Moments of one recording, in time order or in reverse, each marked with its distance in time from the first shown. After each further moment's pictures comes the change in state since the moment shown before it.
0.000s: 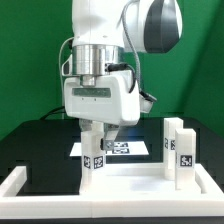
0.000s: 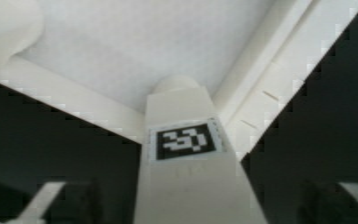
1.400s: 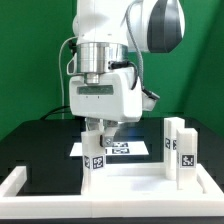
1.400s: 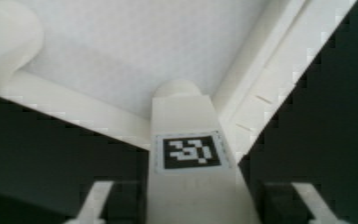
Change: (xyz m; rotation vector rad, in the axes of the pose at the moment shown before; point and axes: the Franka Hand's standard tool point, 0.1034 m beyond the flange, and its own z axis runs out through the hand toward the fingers) arm -0.007 -0.001 -0.003 0.014 0.013 0.127
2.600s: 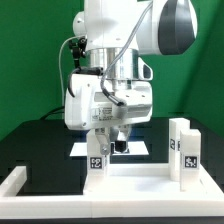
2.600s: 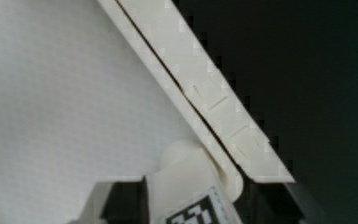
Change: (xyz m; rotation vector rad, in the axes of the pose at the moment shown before) arm -0.016 -0.026 0.011 0.005 -0.055 1.051
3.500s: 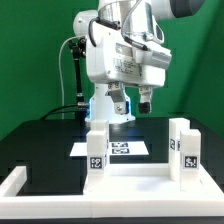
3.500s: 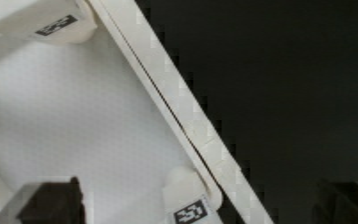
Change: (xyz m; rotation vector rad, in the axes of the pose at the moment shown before) arm -0.035 0.005 -0.067 0.034 -0.099 -0.070
